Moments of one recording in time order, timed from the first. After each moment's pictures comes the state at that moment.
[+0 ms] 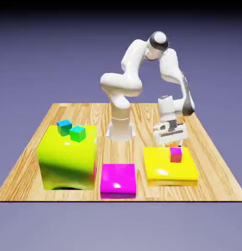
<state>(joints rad) -0.59 -0.90 2.18 -2.69 2.28 2.79 -0.06</state>
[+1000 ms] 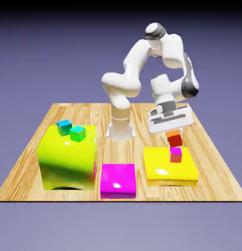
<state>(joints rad) -0.85 -0.92 1.42 -2.64 1.71 2.53 0.24</state>
